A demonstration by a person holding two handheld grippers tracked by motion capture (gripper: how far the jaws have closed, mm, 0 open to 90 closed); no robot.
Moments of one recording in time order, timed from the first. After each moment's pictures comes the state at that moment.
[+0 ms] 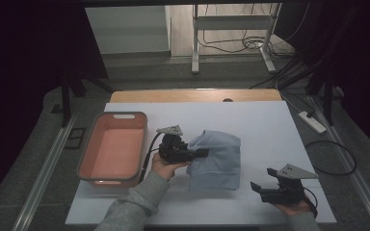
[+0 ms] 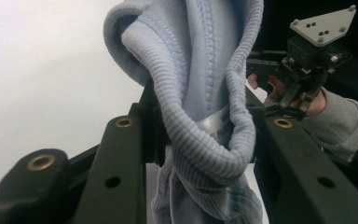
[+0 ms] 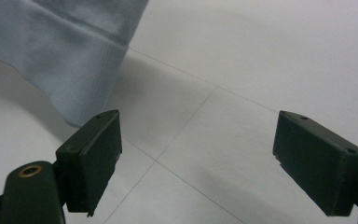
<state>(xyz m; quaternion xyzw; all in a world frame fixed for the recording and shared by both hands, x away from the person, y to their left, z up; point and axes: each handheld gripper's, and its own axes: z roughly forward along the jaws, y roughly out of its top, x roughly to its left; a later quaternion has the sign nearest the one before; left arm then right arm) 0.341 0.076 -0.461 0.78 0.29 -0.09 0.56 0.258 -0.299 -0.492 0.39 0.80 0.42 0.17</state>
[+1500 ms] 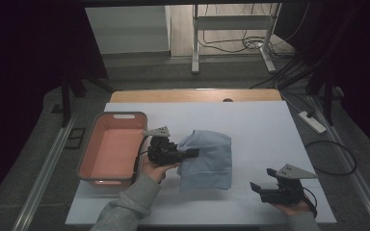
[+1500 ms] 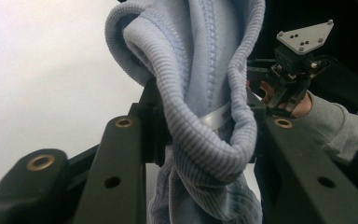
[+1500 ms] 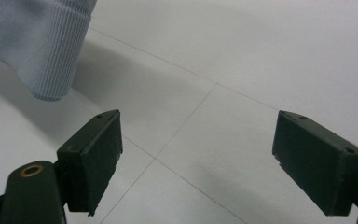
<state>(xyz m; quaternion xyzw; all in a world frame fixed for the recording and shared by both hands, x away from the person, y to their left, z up) 0.329 0.103 -0.459 0.76 0.29 -0.08 0.58 0.258 -0.299 -0.494 0.39 0.80 0.42 0.17</state>
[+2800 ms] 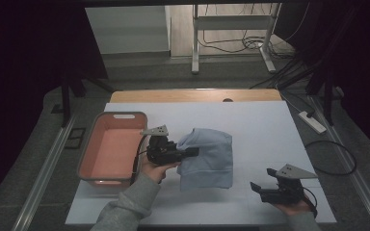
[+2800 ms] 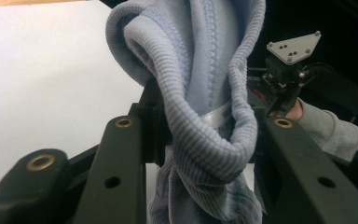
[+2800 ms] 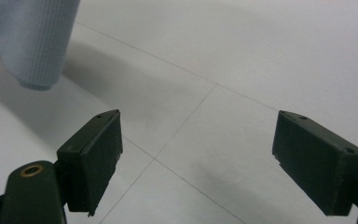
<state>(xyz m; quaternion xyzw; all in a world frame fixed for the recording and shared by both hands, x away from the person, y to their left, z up) 0.325 0.104 -0.451 0.75 0.30 -0.08 0.59 0.258 -0.299 -0.494 0.39 0.80 0.42 0.18</state>
